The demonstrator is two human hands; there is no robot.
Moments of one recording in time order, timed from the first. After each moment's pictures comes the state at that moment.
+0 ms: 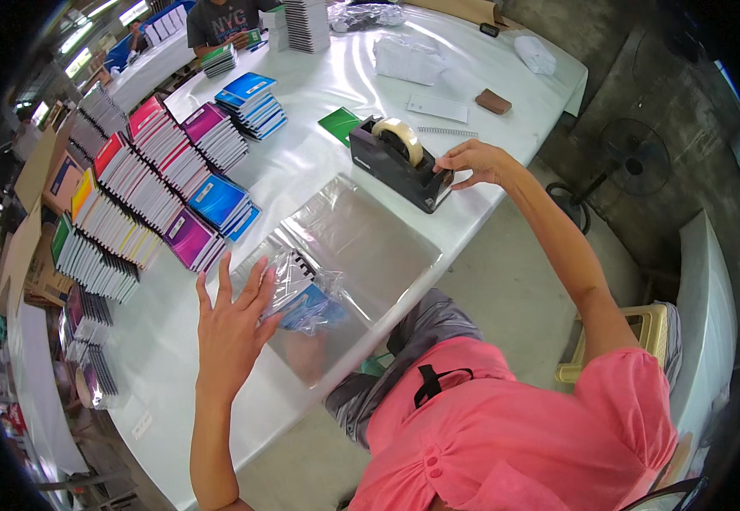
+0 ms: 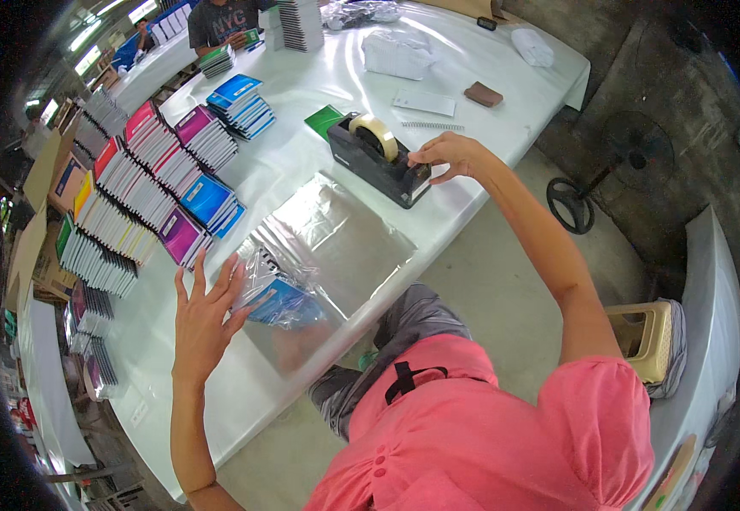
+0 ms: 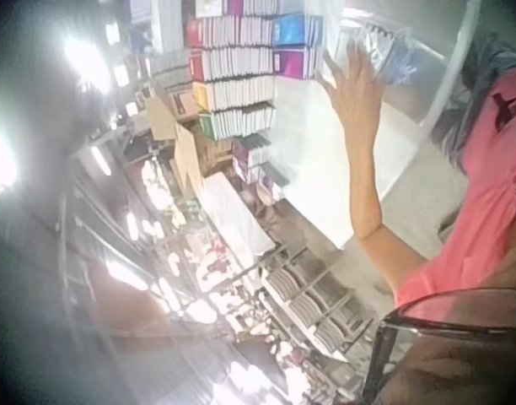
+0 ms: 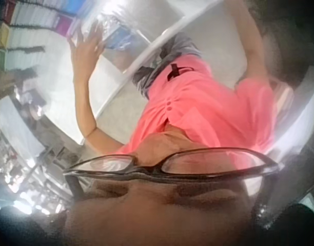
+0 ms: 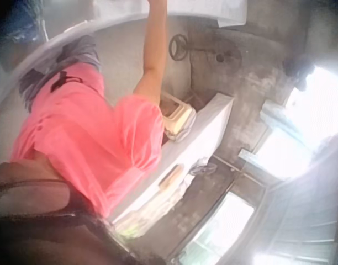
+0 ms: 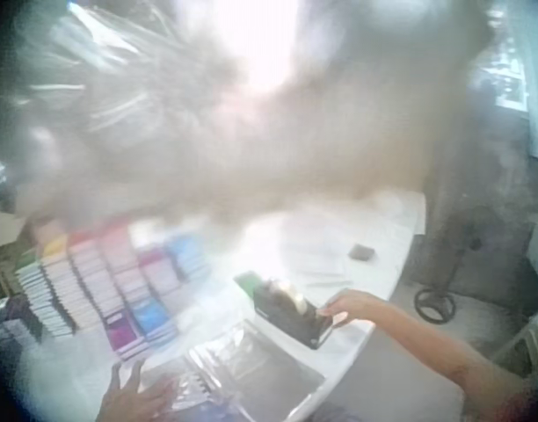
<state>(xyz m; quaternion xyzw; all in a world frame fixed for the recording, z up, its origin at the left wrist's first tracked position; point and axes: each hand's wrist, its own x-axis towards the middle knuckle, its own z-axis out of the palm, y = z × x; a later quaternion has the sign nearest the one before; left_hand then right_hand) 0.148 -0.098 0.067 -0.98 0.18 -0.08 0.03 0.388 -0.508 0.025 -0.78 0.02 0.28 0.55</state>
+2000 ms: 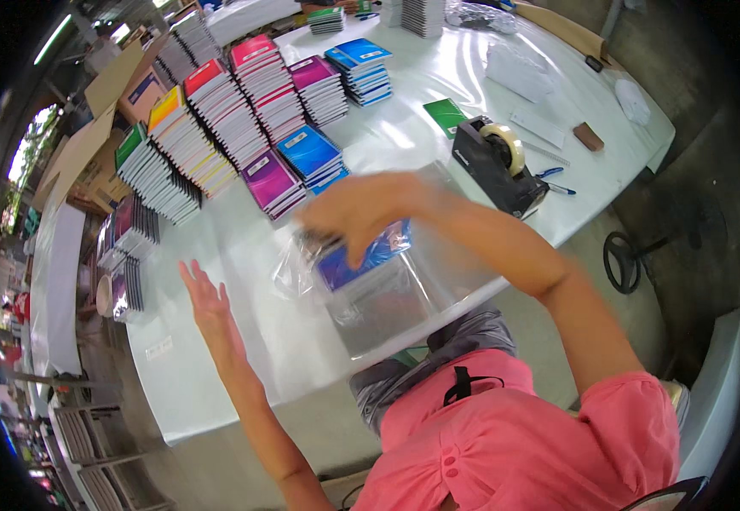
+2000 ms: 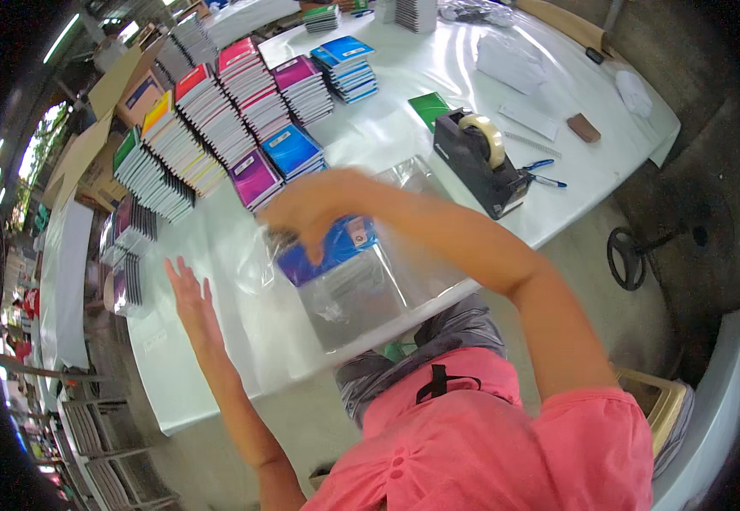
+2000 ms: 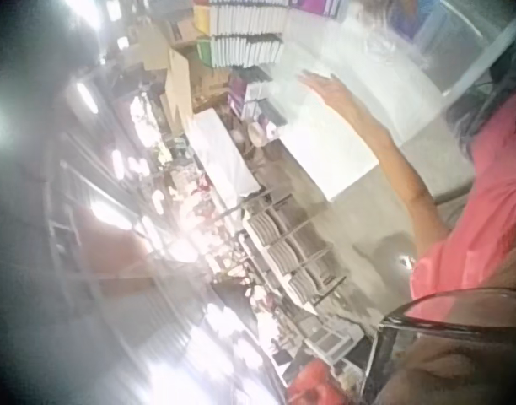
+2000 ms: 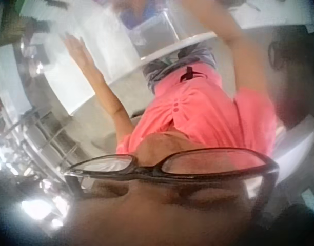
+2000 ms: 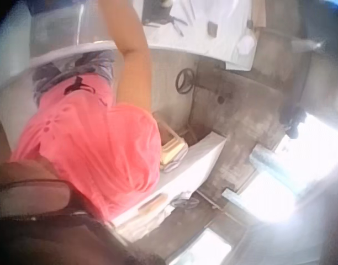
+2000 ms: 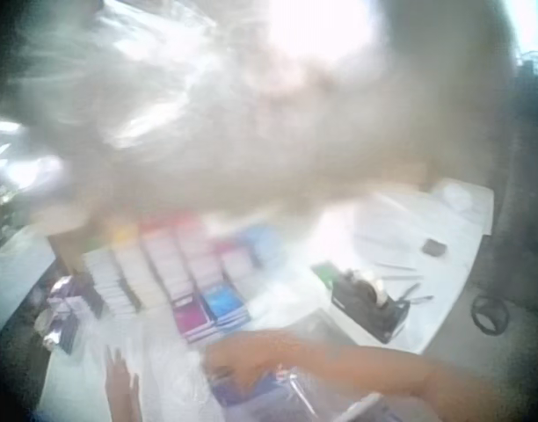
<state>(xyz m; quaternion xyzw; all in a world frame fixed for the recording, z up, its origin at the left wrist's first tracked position) 0.089 0.006 -0.004 -0.65 -0.19 -0.34 -0.65 0.296 -0.202 0.099 -0.68 -0.70 0.19 0.09</state>
